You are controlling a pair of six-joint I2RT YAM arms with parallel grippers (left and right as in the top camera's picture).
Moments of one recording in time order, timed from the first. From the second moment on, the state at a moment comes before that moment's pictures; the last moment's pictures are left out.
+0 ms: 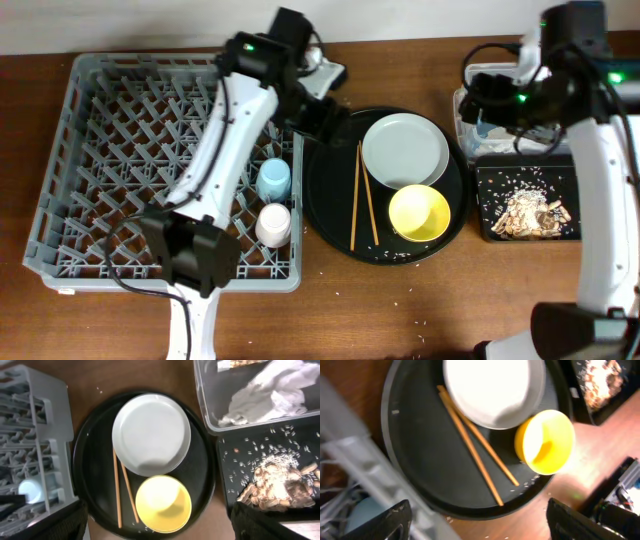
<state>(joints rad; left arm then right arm) -0.42 2.23 2.38 -1.46 0.42 0.09 -0.05 1.68 1.98 -1.42 -0.15 0.24</state>
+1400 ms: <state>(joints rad) -0.39 2.51 3.13 -1.68 -0.20 -0.01 -0.05 1.69 1.91 -1.43 -0.09 0.24</state>
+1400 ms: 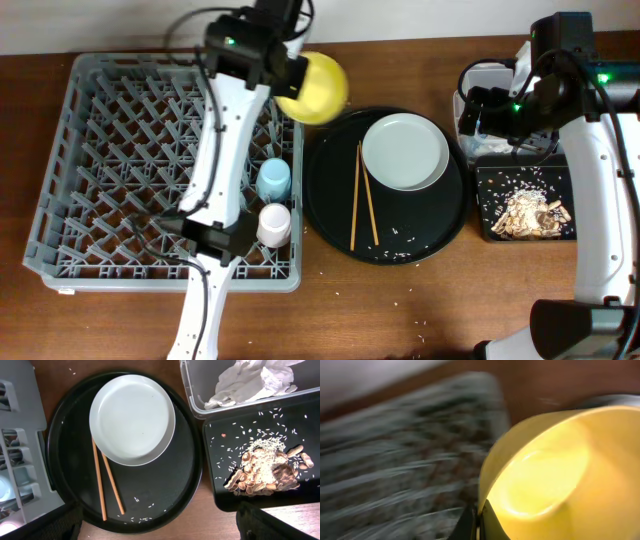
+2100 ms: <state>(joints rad) -0.44 2.46 2.63 -1.38 -1.07 -0.18 -0.05 1.69 1.91 -1.43 -0.09 0.24</state>
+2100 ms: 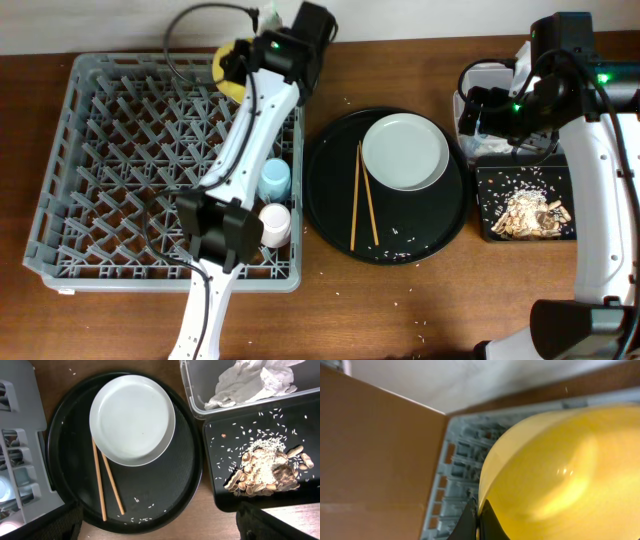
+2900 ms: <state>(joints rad) -0.47 2.46 2.44 -1.19 -1.15 -0.26 -0.05 1.69 1.91 -1.43 -0.09 0.24</state>
